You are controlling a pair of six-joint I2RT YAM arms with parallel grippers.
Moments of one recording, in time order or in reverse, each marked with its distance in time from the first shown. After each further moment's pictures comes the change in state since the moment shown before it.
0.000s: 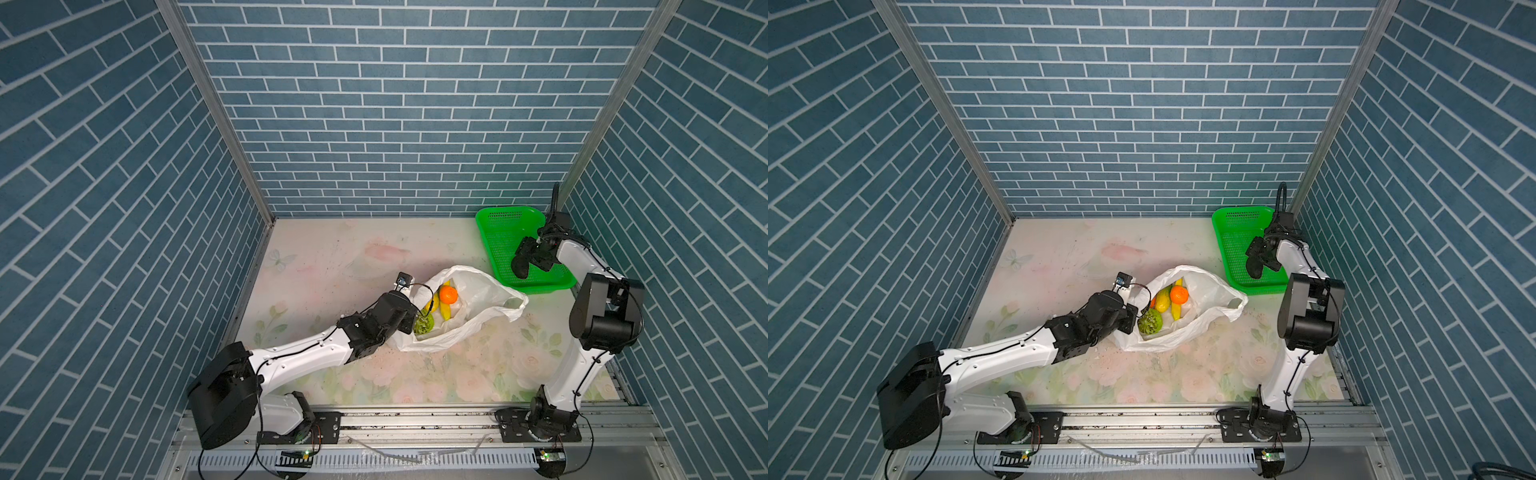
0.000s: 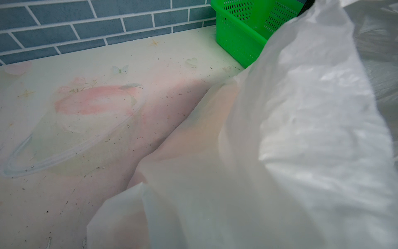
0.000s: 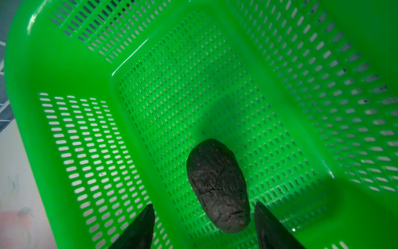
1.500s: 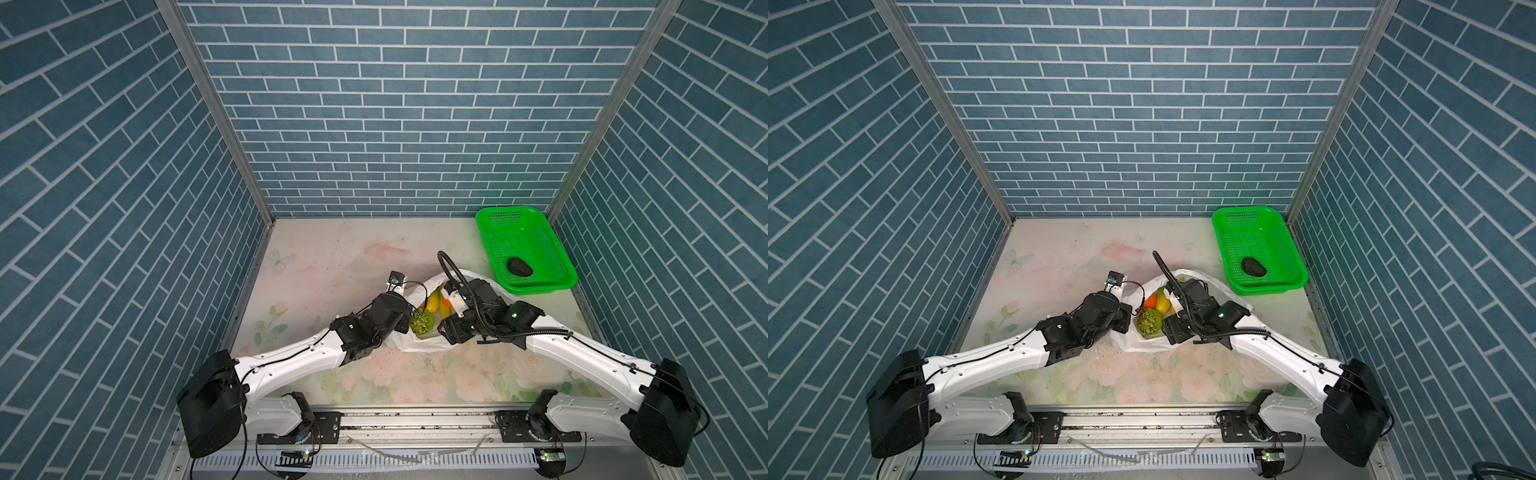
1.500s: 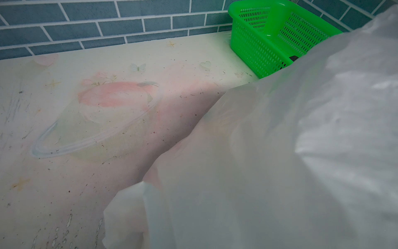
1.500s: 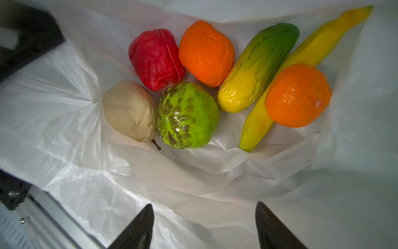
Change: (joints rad) left arm -0.009 -0.066 0.006 -0.092 -0.063 -0.078; right arm 0.923 -0.680 -0.650 0.014 0.065 -0.131
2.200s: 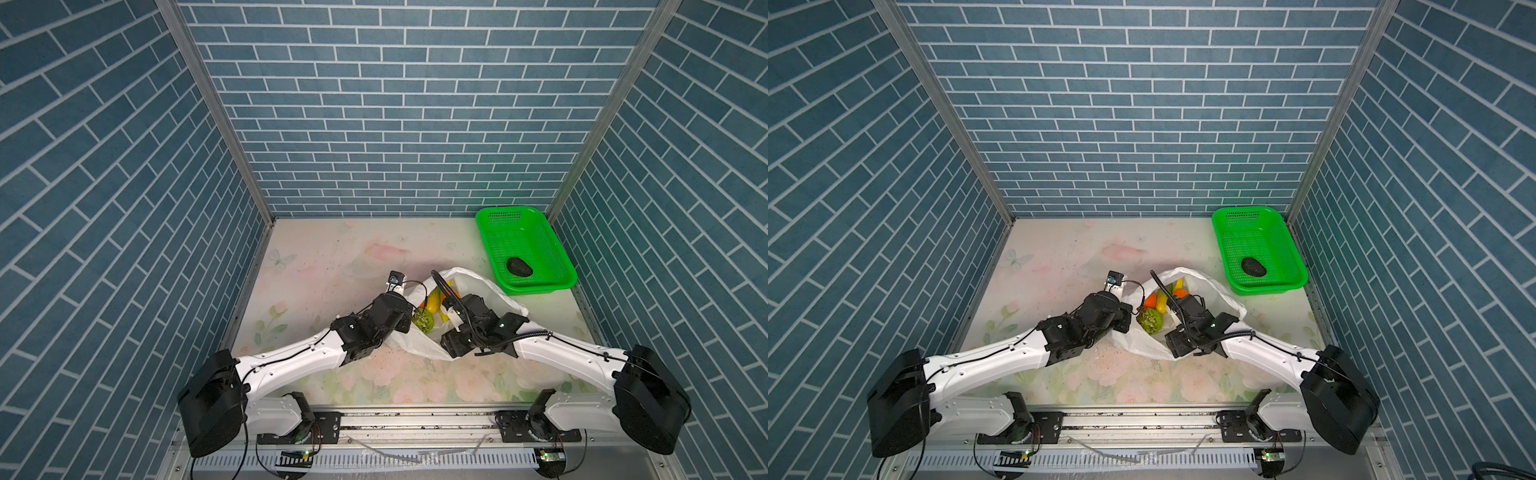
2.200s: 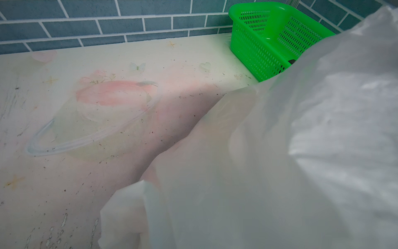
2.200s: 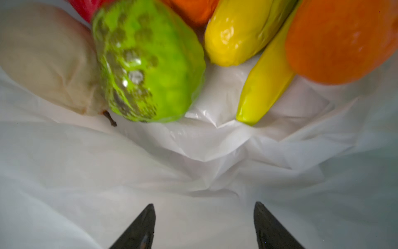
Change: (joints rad) left arm -0.004 0.004 0.000 0.004 0.002 -0.026; right arm 0.016 0.054 -0.177 0.109 0.001 0.009
